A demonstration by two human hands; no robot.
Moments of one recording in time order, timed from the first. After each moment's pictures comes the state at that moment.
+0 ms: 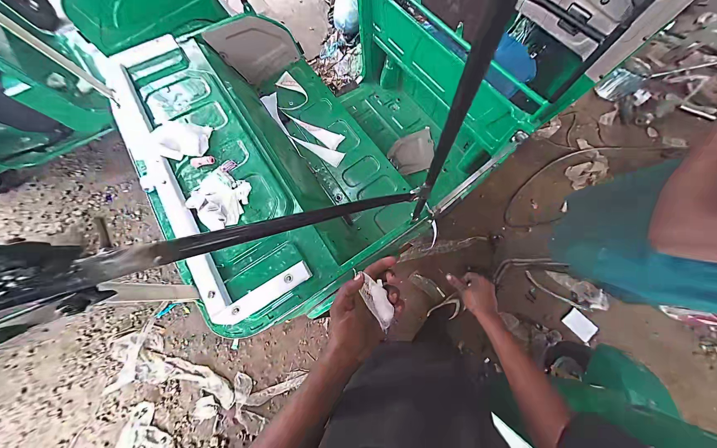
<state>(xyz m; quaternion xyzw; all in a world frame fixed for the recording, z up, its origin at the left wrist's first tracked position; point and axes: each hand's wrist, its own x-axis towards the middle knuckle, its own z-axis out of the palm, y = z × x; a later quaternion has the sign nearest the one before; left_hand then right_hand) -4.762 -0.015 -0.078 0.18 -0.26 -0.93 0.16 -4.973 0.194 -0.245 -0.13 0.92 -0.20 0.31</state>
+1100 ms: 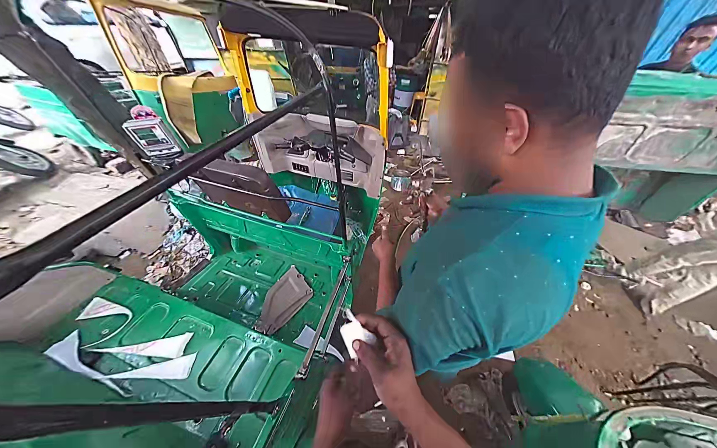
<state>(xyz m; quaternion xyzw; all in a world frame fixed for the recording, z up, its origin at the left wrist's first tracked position) -5.033 0.090 -0.113 0.20 -0.72 -0.67 -0.02 -5.095 0.208 -0.003 -0.14 0.63 -0.77 0.01</state>
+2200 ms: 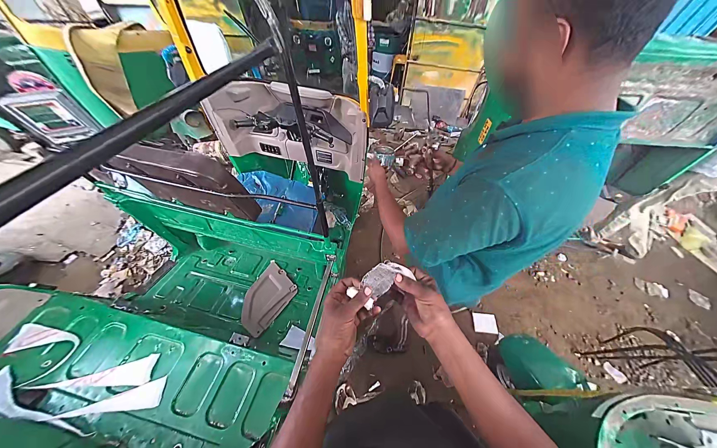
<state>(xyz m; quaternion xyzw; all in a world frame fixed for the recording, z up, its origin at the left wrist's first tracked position) -5.235 0.101 -0.019 0.09 -0.44 -0.89 -0.02 -5.266 0.266 -0.006 0.09 0.42 -0.90 0.08</state>
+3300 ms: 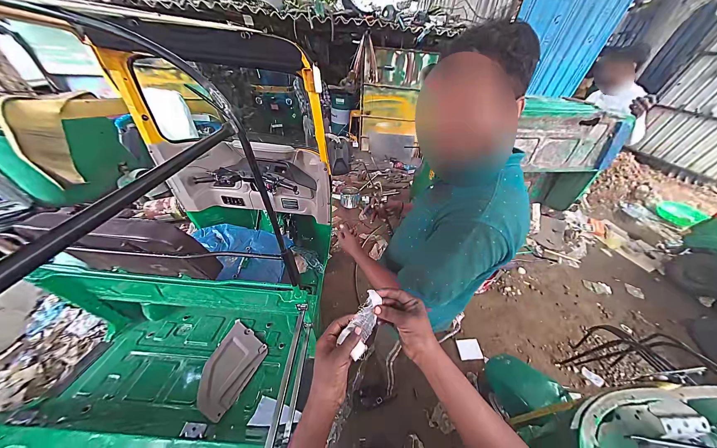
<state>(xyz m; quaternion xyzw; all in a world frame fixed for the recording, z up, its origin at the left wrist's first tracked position) -5.252 0.138 -0.018 0.05 -0.52 -0.85 -0.03 -5.286 0.303 0.007 -0.01 0.53 -0.85 -0.03</state>
